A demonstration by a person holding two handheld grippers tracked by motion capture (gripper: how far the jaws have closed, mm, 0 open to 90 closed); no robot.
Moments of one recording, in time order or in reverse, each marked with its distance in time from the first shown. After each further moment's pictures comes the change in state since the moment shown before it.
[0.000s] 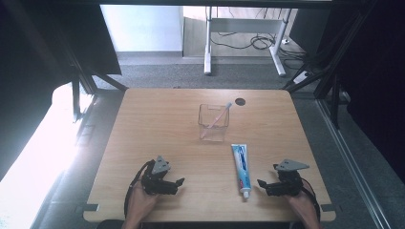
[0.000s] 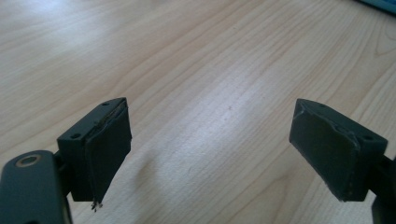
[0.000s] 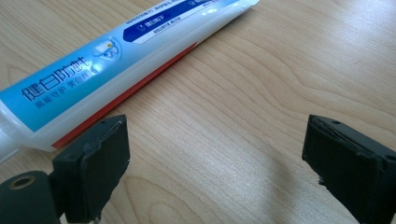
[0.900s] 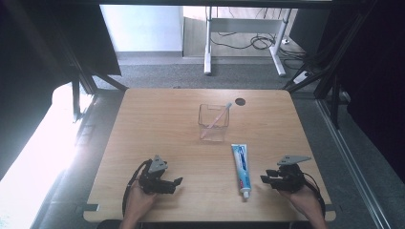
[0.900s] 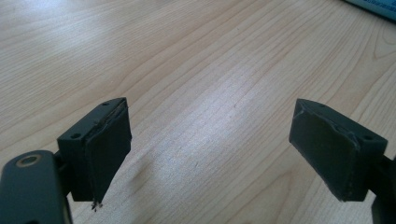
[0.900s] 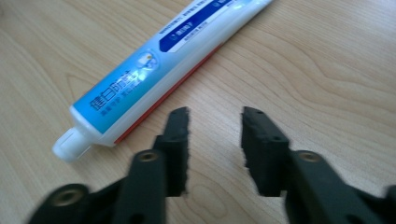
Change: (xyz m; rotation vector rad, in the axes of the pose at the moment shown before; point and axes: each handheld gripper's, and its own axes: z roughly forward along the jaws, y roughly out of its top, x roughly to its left) left arm 0.006 -0.003 -0.002 -0.006 -0.023 -0.022; right arm 0.002 0.023 -0.017 0.117 0.095 0.089
